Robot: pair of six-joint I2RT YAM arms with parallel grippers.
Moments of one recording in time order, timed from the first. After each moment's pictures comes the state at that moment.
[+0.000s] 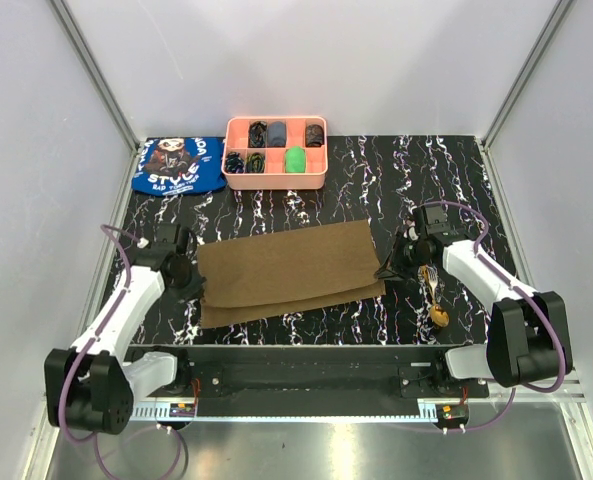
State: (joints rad) left arm -0.11 1.10 0.74 -0.90 -0.06 -0.77; right arm 0.19 1.35 0.81 -0.58 -0.38 0.58
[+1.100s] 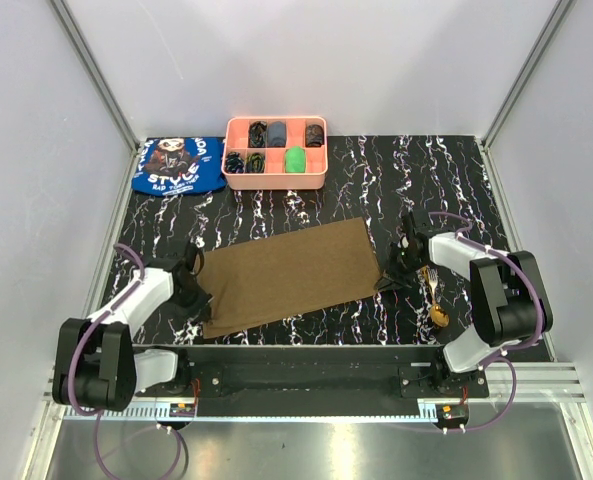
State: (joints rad) left arm -0.11 1.21 0.58 -0.83 0.00 -0.91; right arm 0.19 1.58 0.80 -0.52 -0.33 0.56
